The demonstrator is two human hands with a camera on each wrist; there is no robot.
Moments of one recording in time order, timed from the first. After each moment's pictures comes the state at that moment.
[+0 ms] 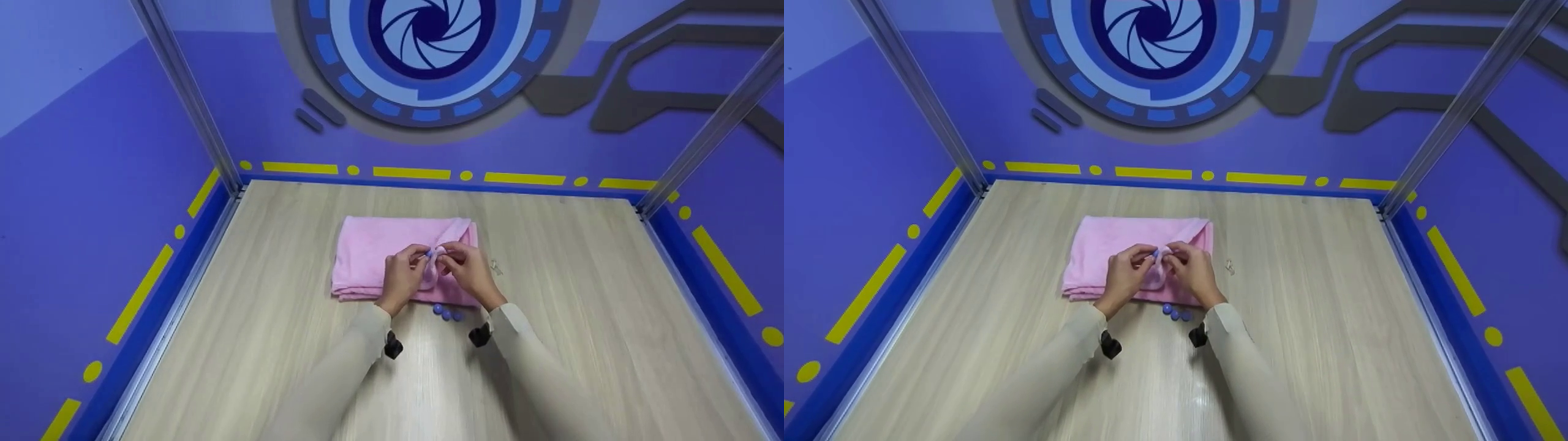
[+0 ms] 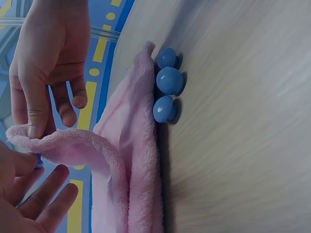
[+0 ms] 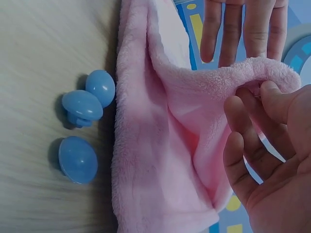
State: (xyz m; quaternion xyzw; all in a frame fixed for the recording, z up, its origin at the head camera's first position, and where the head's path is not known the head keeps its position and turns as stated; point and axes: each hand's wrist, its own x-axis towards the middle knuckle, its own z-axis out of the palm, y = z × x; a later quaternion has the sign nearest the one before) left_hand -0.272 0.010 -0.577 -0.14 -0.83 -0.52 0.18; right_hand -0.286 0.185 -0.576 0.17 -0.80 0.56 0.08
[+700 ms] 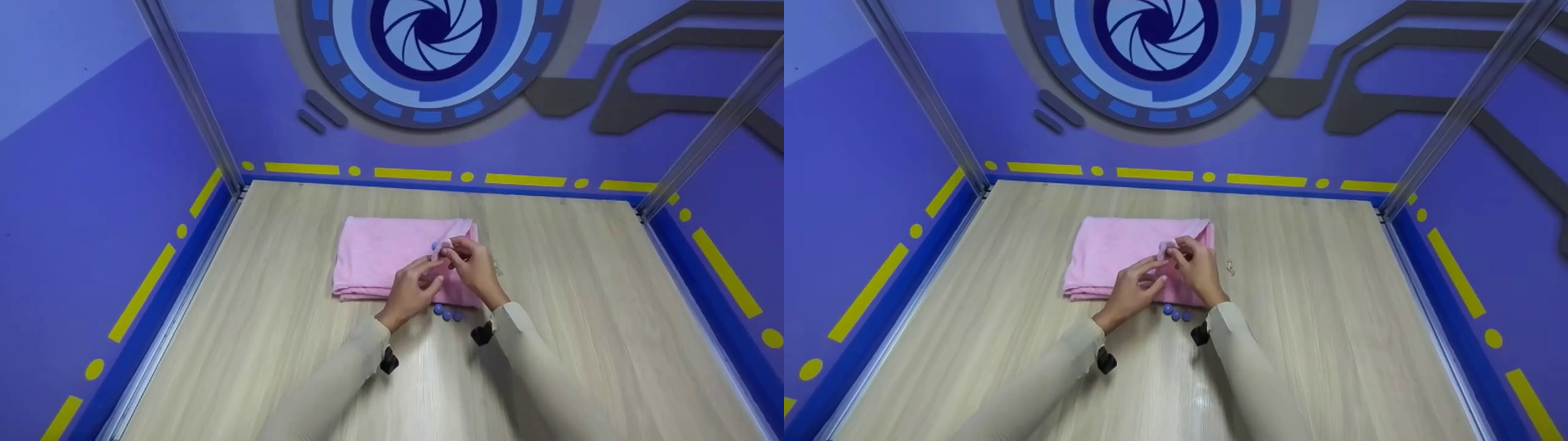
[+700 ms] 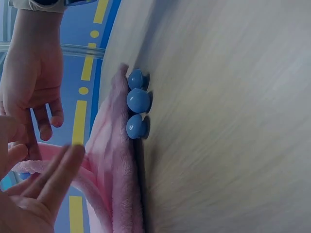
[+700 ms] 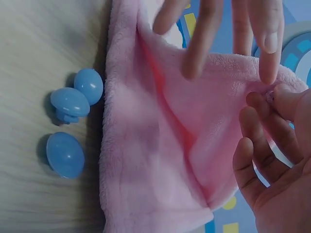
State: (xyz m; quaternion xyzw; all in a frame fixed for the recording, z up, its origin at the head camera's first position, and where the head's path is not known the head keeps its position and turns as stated) left_hand -0.246 0.011 -0.586 -0.25 -0.80 -0.53 0.13; right_hand -0.288 0.190 -0.571 0.17 -0.81 0.54 0.15
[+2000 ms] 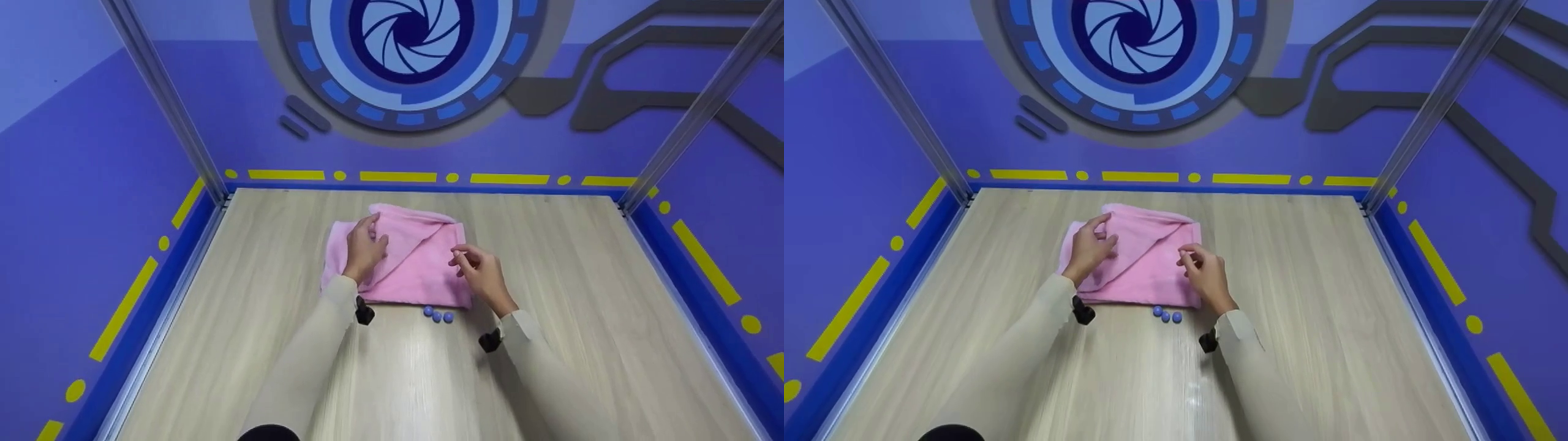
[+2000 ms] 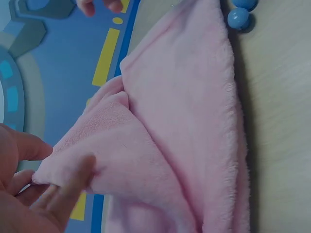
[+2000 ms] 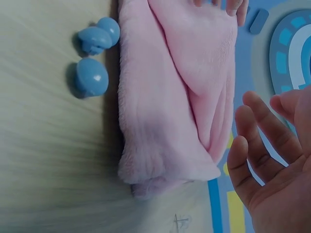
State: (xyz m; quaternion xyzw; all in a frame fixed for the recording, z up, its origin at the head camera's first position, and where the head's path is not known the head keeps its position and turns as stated) left_hand -0.332 -0.040 -0.552 -0.04 -0.83 -0.54 0.11; right_hand -0.271 0.227 -0.579 0.08 -0.83 0.54 0.12
